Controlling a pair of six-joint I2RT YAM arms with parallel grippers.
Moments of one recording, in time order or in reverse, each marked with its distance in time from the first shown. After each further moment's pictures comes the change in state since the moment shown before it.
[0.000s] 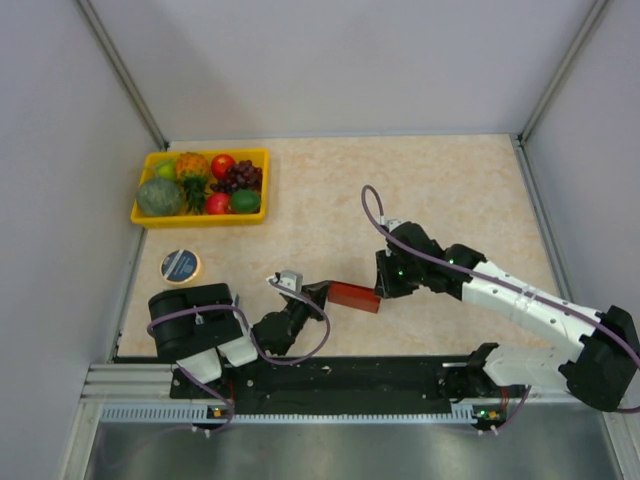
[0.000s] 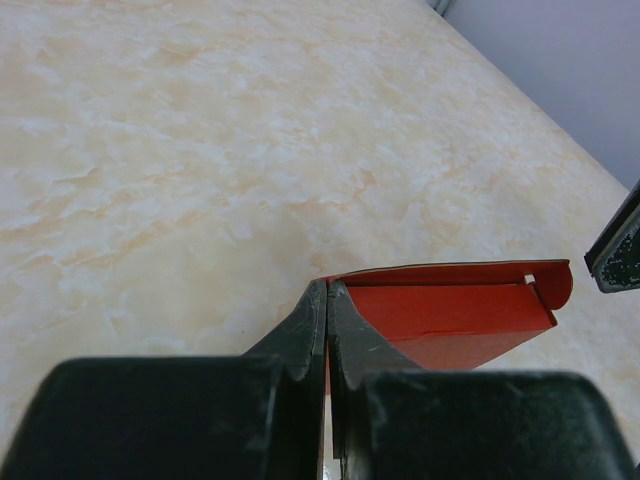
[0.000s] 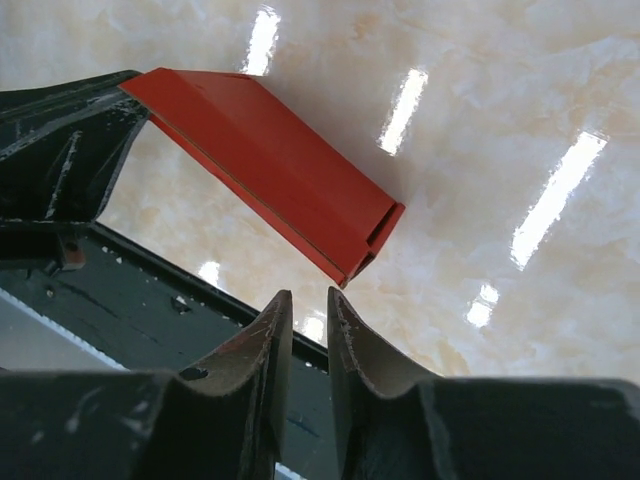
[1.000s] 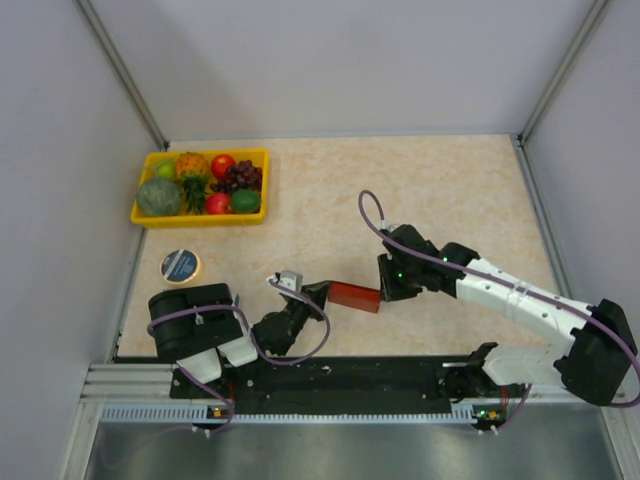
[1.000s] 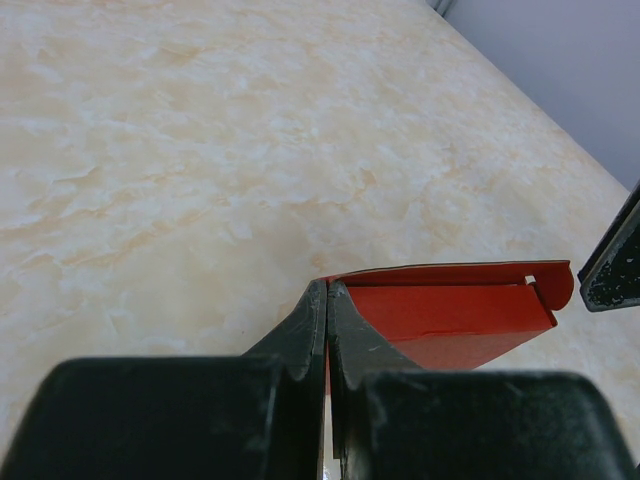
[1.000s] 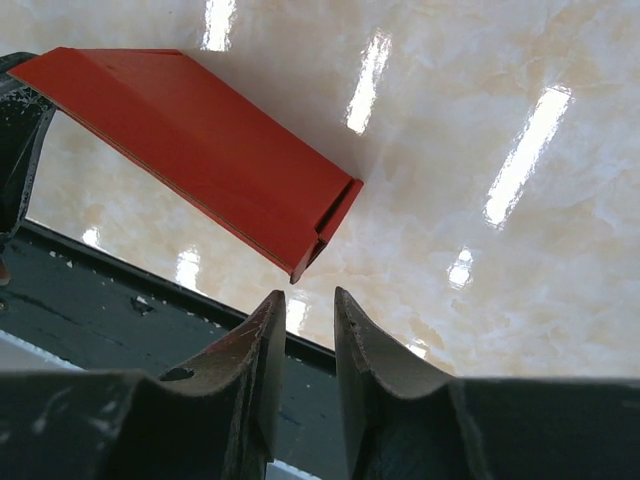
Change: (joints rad) left arm -0.002 0.000 0.000 0.000 -0.003 0.000; right arm -0.002 0.040 0.002 -0.083 0.058 0.019
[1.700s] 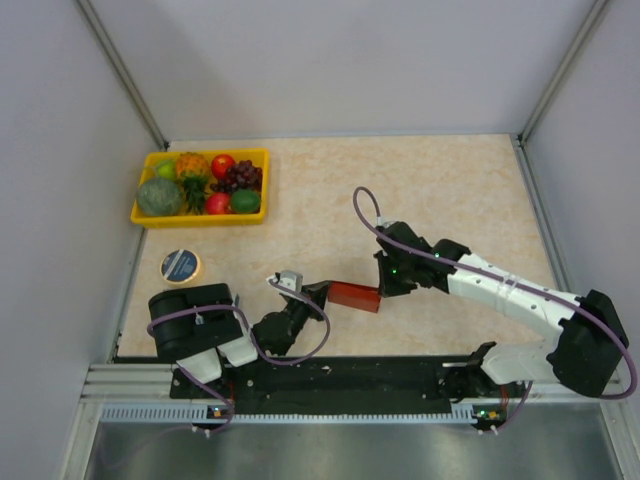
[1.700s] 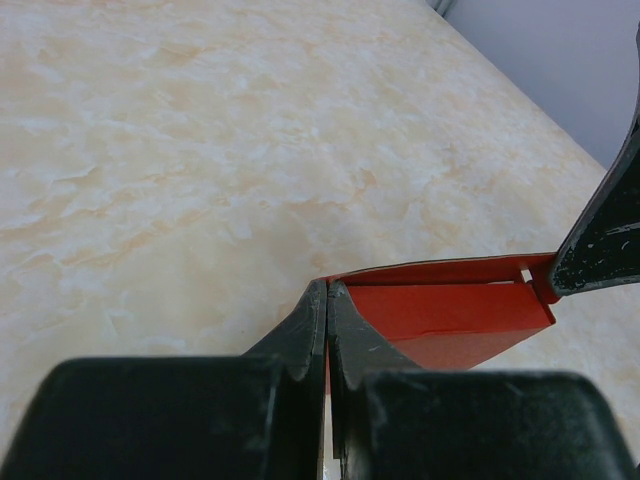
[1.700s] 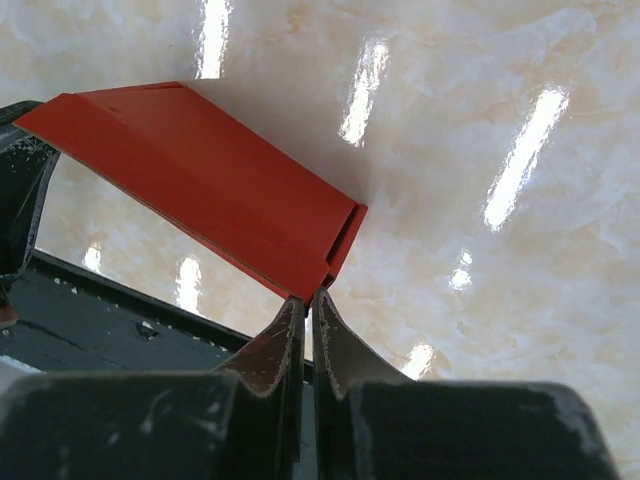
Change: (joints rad) left arm 0.000 0.000 0.000 0.000 -0.001 -0.001; right arm 0.000 0.063 0.022 0.041 0.018 0.013
